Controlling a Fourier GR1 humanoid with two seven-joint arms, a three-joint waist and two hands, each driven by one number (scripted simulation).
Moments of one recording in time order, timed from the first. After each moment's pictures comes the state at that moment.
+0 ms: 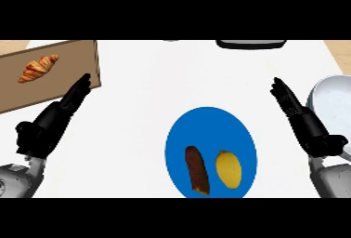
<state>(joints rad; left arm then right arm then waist) -0.20 0.58 -0.29 -1.64 0.22 0.13 0.14 -0.19 -0.46 0.20 -1.41 -0.21 -0.01 -0.21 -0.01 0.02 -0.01</state>
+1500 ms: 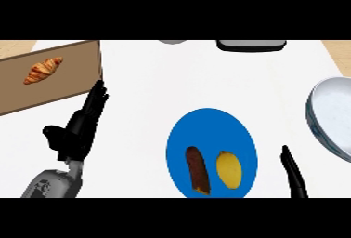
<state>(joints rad) -0.16 0.29 -0.26 -1.55 0.19 0.28 0.06 0.43 -0.21 0.61 -2.22 0.76 -0.57 0.27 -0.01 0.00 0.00</state>
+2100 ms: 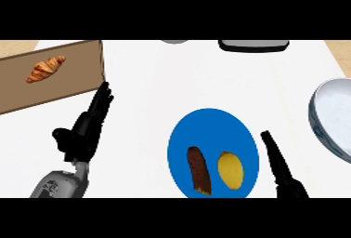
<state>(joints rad) -0.16 0.25 -0.26 -1.54 0.14 0.27 0.05 0.26 -0.15 0.54 -2.21 0.78 -0.20 0.73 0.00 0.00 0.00</state>
